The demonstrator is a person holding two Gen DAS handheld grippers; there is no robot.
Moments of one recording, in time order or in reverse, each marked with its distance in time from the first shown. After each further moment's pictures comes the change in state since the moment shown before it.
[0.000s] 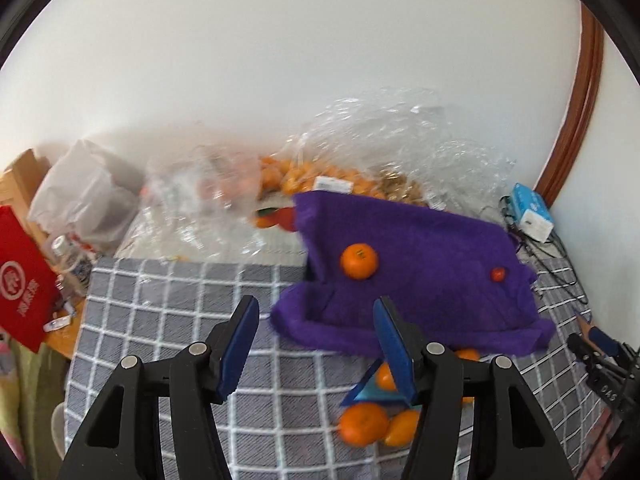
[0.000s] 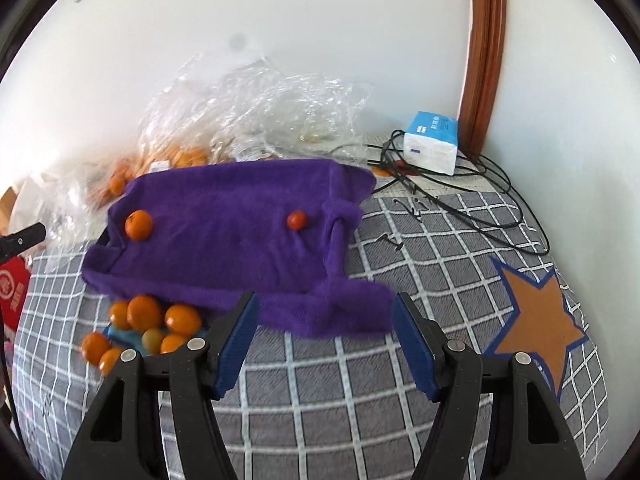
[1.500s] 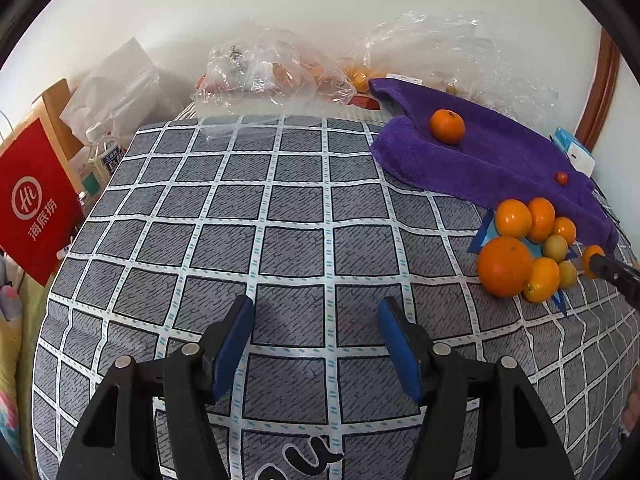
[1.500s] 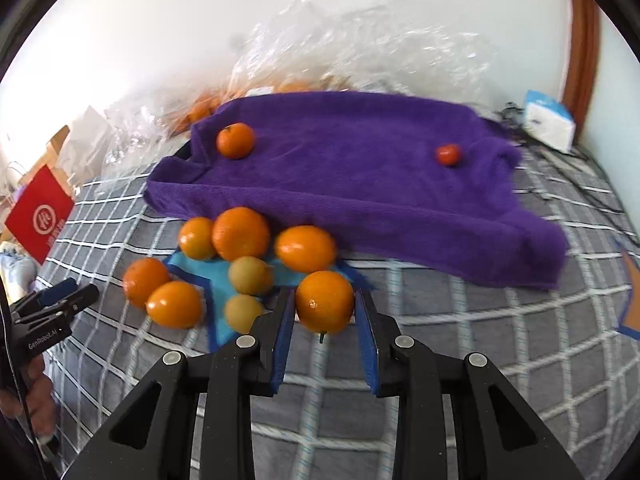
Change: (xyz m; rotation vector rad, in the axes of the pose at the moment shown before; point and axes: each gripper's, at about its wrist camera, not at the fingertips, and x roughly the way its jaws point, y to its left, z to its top) left arm 0.037 0.061 -0.132 -0.010 0.085 0.089; right arm 0.043 0.083 -0.057 -0.127 0.063 0.196
